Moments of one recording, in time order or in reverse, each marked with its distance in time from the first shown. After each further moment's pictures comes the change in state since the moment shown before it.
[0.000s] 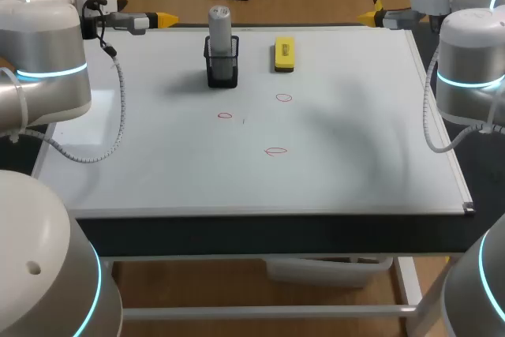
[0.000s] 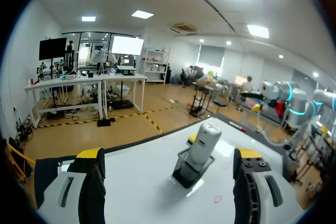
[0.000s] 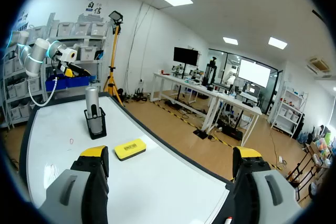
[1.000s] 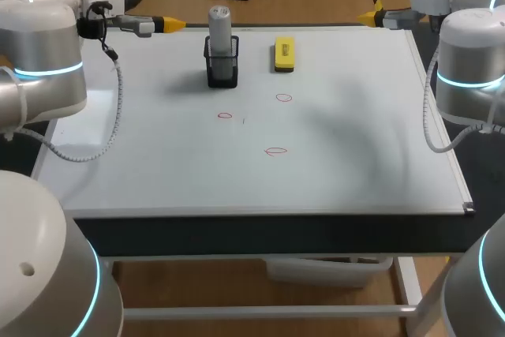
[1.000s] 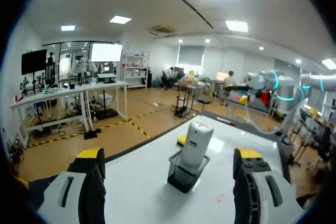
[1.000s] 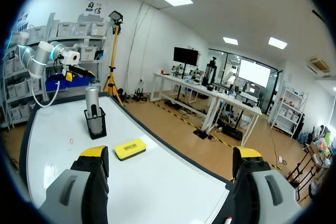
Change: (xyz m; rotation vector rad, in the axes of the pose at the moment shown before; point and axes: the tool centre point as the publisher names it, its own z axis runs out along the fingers) left arm 0.015 0.002 0.026 0.029 0.159 0.122; right arm 0.000 0.000 0.000 0.000 0.000 0.000
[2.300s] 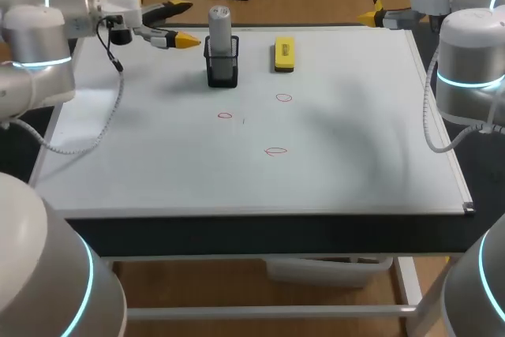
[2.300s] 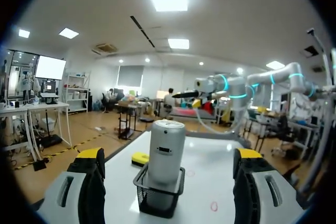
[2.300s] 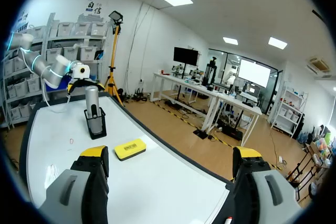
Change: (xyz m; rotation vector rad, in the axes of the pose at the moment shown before) left arm 0.044 0.017 0.063 0.200 0.532 0.085; right arm 0.000 0.000 0.000 0.000 0.000 0.000
